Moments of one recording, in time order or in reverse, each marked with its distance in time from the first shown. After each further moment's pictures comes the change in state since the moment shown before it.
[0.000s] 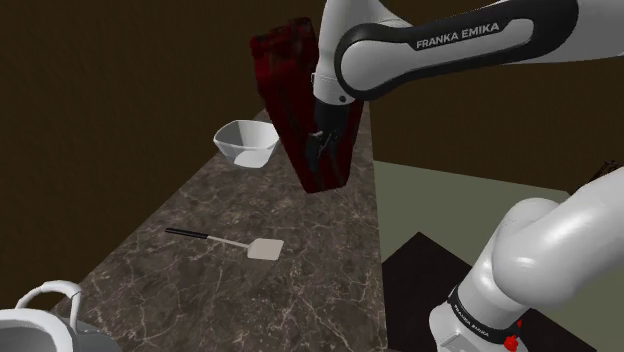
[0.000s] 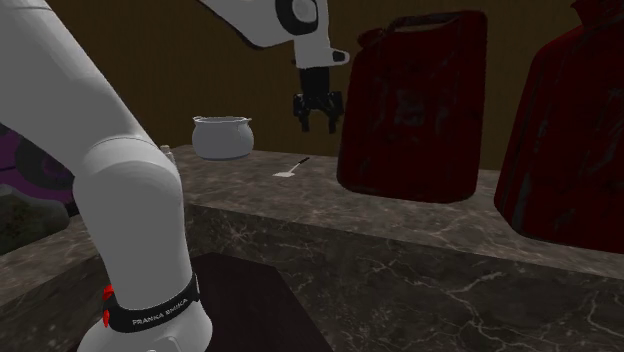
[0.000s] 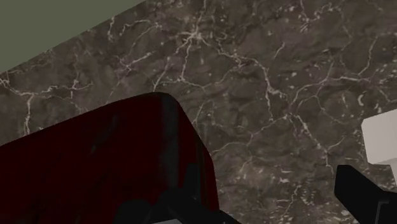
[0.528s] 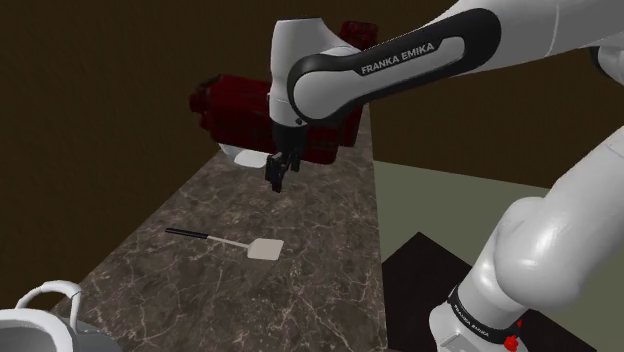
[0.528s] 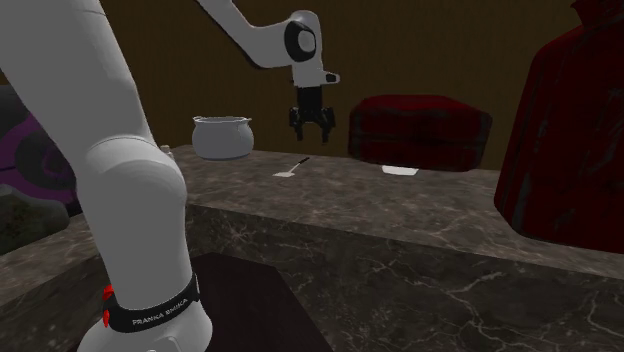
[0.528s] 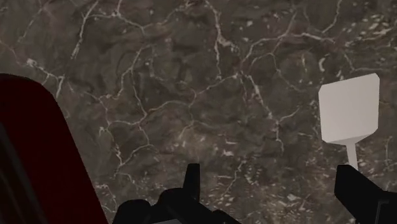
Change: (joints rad) arm 0.055 0.229 0.085 0.110 -0.004 0.118 0.019
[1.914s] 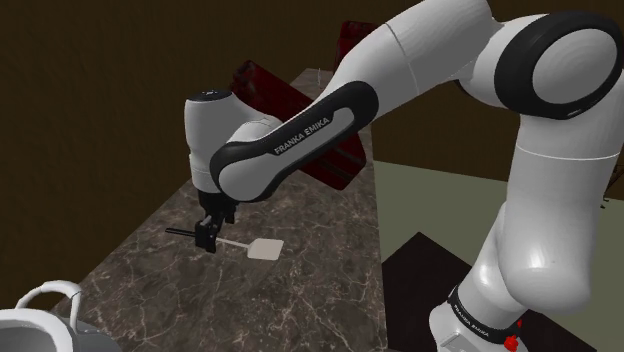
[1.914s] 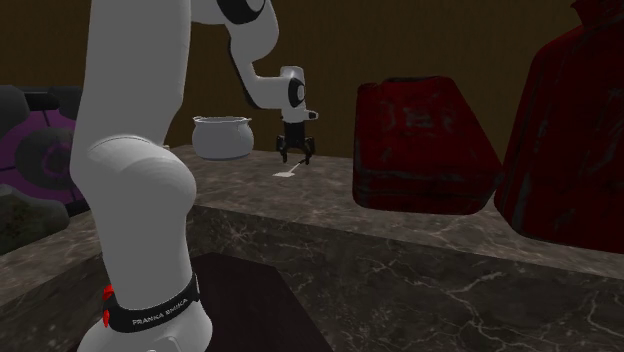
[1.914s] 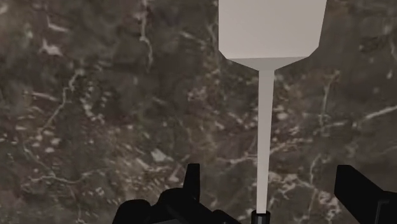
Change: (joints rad) arm 0.135 0.480 0.102 0.254 -0.156 0.202 0.089
